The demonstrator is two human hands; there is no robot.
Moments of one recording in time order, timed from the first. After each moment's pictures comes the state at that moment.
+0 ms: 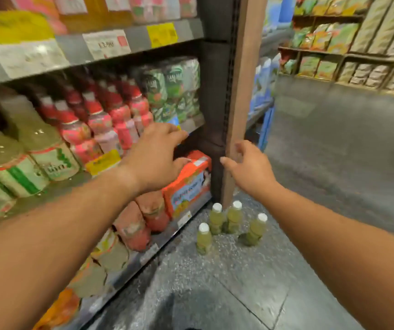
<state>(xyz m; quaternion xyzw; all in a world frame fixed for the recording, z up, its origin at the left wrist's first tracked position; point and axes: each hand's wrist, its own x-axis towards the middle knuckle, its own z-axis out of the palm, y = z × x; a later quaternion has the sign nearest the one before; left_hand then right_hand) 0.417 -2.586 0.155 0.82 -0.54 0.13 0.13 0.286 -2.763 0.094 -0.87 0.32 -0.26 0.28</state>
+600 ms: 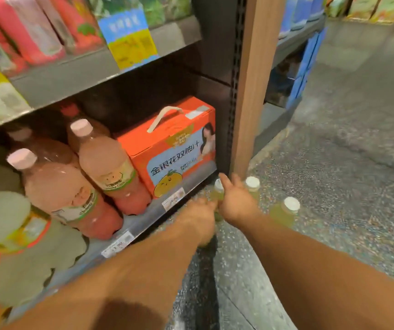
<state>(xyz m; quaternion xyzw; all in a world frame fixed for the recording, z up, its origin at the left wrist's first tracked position) 0.405 -2.726 -0.215 0.88 -0.41 -0.22 -0.04 0.358 -2.845 -0.243 -0.92 0.29 0.00 0.25</state>
